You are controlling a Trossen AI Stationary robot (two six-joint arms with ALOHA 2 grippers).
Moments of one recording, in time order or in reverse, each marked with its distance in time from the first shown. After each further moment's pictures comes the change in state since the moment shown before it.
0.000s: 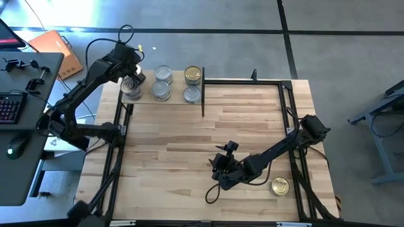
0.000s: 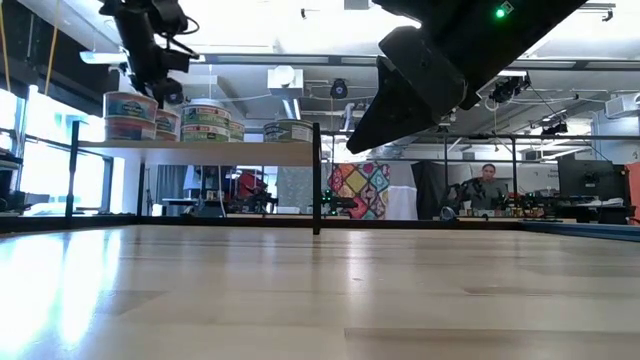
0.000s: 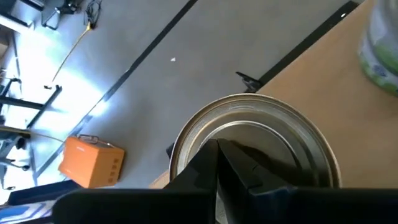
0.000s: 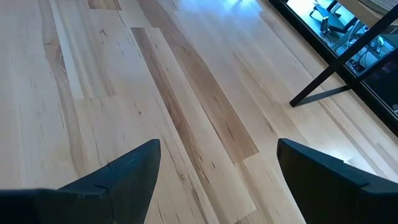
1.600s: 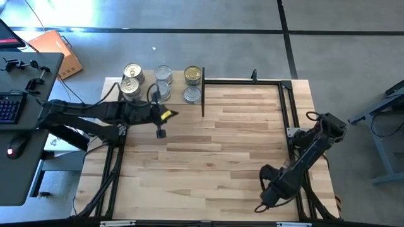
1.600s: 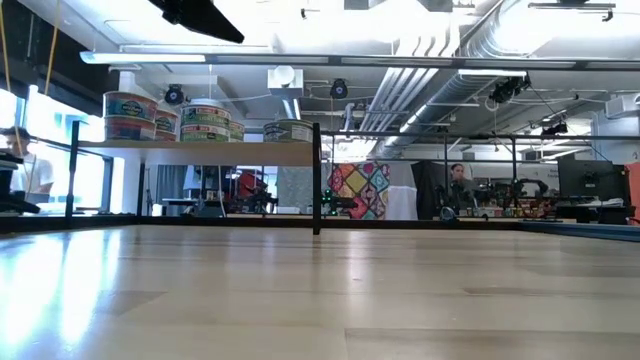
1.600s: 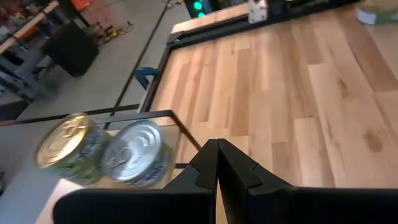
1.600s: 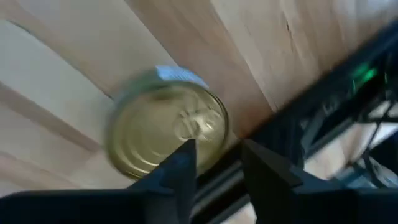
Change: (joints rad) left arm -1.085 -0.185 -0.260 0.456 0.011 -0.149; right arm 0.365 -0.186 -0.020 -0.998 -1.080 0.945
